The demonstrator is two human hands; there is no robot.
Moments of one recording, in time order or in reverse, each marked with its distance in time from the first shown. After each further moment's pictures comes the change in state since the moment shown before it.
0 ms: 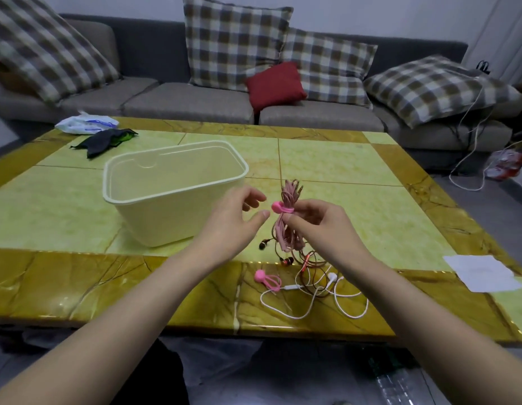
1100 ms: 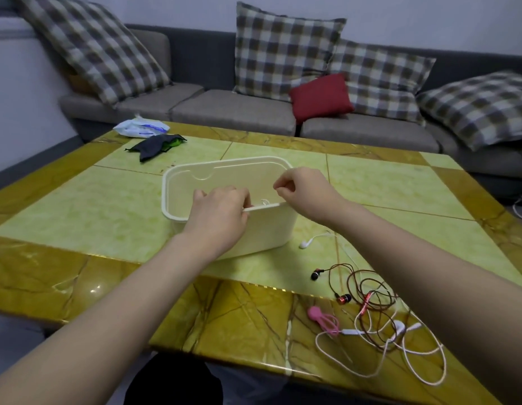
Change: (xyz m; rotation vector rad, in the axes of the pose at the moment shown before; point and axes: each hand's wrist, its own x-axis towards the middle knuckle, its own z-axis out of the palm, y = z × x) left_hand 0.034 -0.067 -0.075 0.652 0.055 -0.099; right_hand 0.128 -0.050 0.095 -0.688 -0.203 -0.349
